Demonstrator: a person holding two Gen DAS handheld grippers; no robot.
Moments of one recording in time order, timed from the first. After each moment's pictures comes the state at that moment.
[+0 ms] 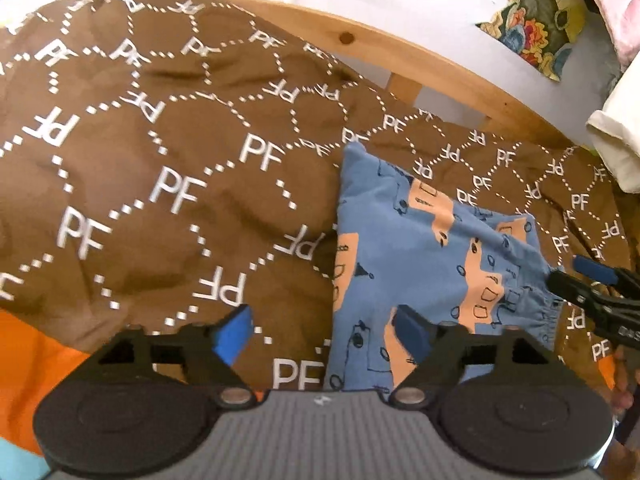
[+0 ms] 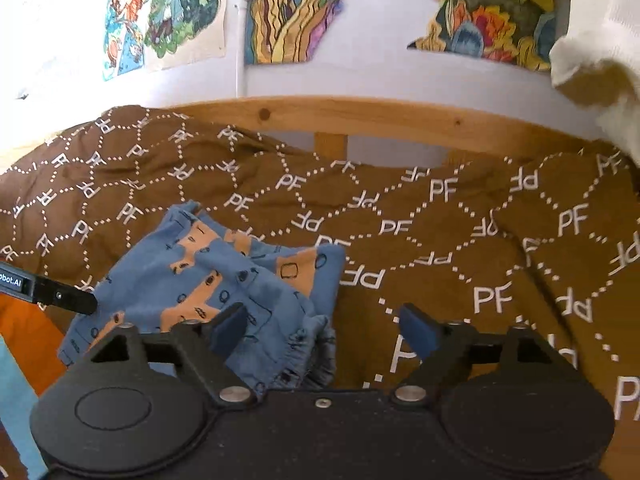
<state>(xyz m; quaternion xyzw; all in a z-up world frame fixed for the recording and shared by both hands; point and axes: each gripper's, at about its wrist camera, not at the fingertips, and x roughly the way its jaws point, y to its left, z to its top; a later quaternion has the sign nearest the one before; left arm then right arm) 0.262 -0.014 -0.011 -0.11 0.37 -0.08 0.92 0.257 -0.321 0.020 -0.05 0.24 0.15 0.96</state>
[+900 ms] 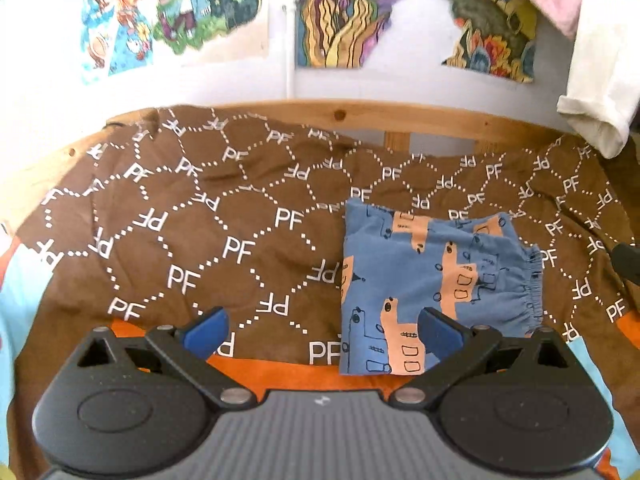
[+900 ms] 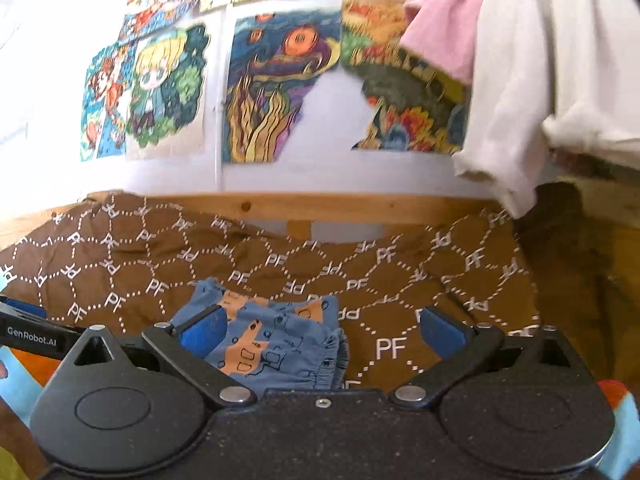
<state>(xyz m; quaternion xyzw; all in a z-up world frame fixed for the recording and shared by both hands) 0.155 -0.046 0.040 0.01 0.27 0.00 0.96 0.107 -0.292 0.068 -0.01 0.13 0.04 0.99</state>
